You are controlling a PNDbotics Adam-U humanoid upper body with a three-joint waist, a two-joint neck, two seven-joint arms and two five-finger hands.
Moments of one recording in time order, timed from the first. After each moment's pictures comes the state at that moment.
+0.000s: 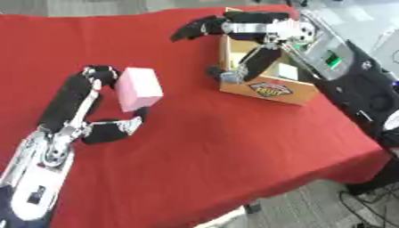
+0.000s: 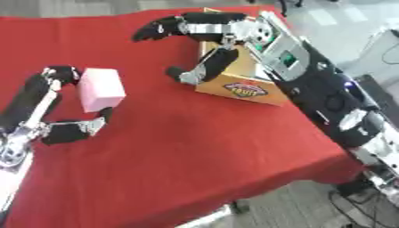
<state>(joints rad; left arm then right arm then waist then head) -0.78 -0.02 -0.47 -1.26 -0.80 -0.20 0.03 -0.44 -0.80 0.11 -1.78 -0.04 -0.36 0.73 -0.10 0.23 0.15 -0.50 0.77</state>
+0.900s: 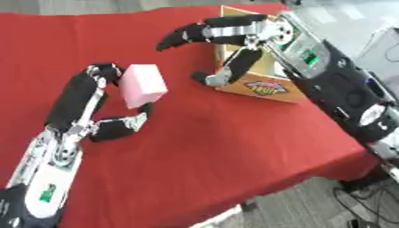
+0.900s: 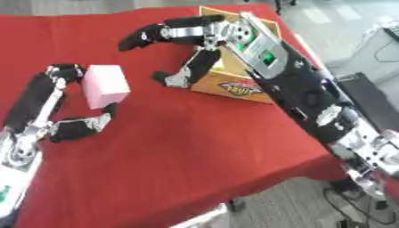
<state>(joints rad) -0.80 -0.09 -0.46 -1.22 -0.85 -0.22 0.06 -0.47 -0.77 0.11 -1.75 -0.04 -0.31 0.79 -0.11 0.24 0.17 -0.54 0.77</state>
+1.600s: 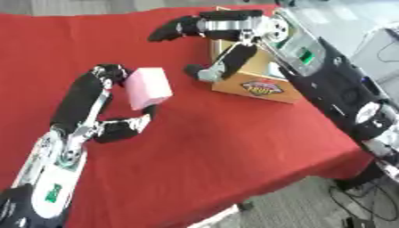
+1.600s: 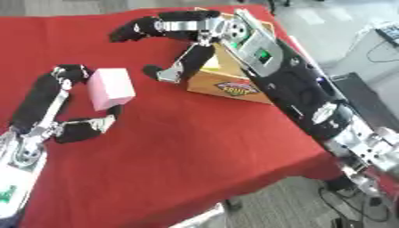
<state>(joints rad) -0.81 -0.11 -0.46 -1.20 -0.88 -0.23 0.08 -0.47 -0.77 0.12 -1.79 -0.07 -0.27 0.73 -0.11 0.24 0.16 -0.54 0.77</state>
